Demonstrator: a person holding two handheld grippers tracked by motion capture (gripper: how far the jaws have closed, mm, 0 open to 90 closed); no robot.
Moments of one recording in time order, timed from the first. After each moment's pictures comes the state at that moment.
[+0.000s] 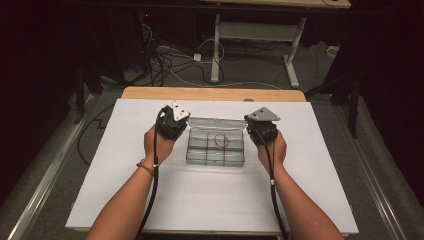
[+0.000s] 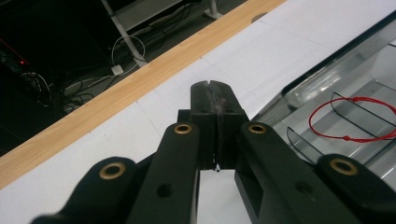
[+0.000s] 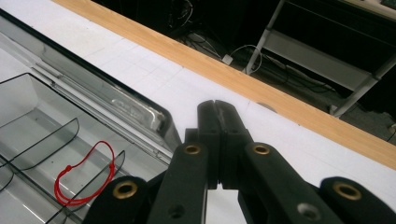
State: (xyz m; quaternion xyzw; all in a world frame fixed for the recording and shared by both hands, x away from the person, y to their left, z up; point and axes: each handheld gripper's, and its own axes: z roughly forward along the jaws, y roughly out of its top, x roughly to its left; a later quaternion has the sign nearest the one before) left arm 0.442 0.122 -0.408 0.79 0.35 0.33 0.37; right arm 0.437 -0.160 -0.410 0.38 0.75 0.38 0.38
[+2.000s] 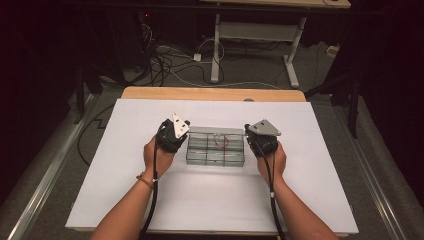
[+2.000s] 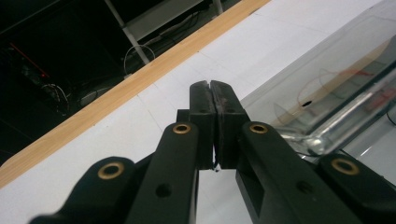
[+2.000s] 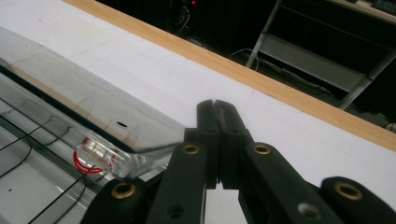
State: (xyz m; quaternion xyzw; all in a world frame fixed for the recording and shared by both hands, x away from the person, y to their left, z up) left arm 0.412 0.119 -0.429 0.79 0.33 0.37 0.37; right arm 0.412 -0.162 -0.431 0.38 0.74 0.40 0.39
